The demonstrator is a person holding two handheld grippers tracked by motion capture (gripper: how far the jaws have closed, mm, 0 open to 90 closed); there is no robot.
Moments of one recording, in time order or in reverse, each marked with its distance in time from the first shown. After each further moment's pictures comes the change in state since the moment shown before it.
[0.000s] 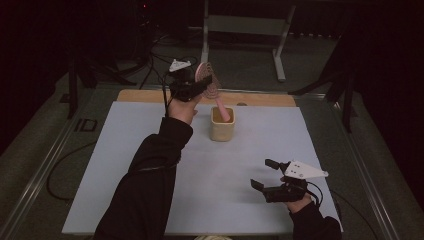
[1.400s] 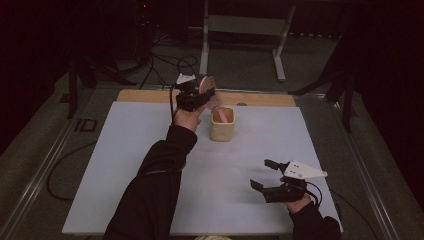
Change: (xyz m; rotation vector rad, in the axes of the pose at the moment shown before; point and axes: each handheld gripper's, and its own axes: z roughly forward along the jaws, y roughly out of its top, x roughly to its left) left arm 0.016 -0.044 0.033 0.062 -0.007 -0.054; right arm 0.000 -0.002 0.001 0.004 0.004 -0.002
